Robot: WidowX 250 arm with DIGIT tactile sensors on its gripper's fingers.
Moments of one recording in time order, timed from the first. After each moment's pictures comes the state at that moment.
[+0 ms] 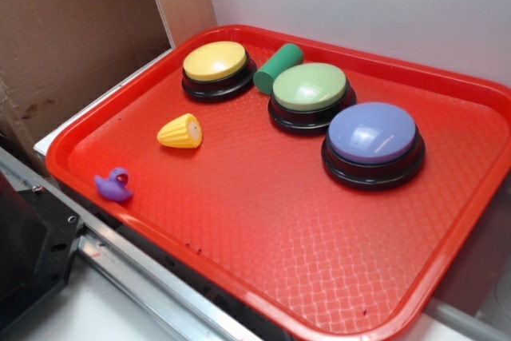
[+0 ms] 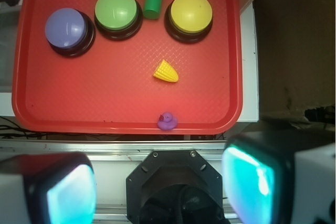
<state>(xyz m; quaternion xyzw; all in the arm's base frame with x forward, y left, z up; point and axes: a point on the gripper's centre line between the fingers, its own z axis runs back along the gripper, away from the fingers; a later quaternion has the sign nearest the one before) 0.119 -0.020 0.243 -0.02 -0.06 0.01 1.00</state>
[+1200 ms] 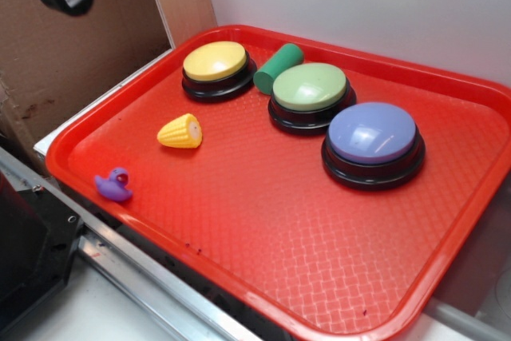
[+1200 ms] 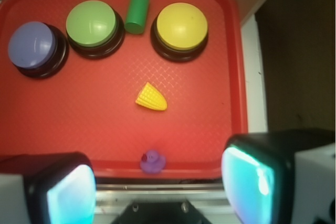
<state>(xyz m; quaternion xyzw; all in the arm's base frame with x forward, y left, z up) 0.157 0.007 0.176 0.00 -0.11 0.00 0.99</state>
